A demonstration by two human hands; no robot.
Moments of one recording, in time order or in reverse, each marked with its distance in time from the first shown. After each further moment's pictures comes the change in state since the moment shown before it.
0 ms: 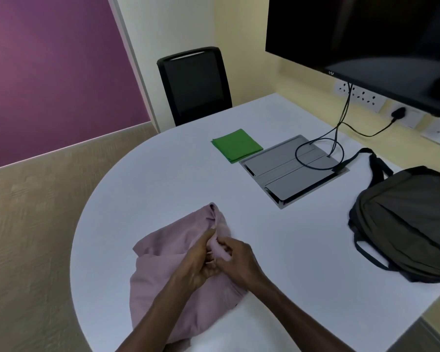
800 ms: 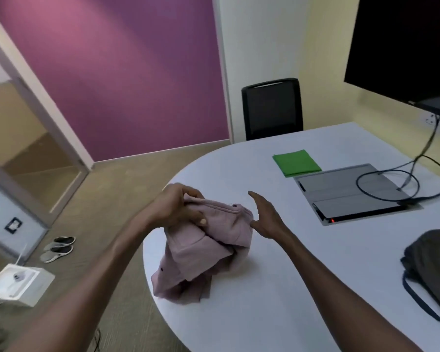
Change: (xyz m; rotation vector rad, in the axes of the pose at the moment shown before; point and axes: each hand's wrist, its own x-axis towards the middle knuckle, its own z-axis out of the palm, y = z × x) left_hand -0.226 0.056 -0.036 1.171 0.250 0.761; right_hand 0.024 -0.020 -0.050 -0.281 -0.249 -0.349
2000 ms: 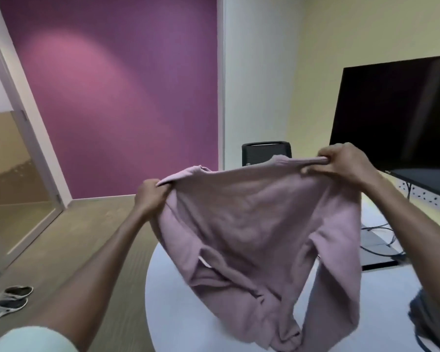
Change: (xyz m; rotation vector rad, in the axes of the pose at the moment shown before) left_hand 0.034 -0.109 -0.135 -0.186 0.698 -0.163; right_hand -0.011 -0.179 -0.220 -0.609 0.528 -0.225
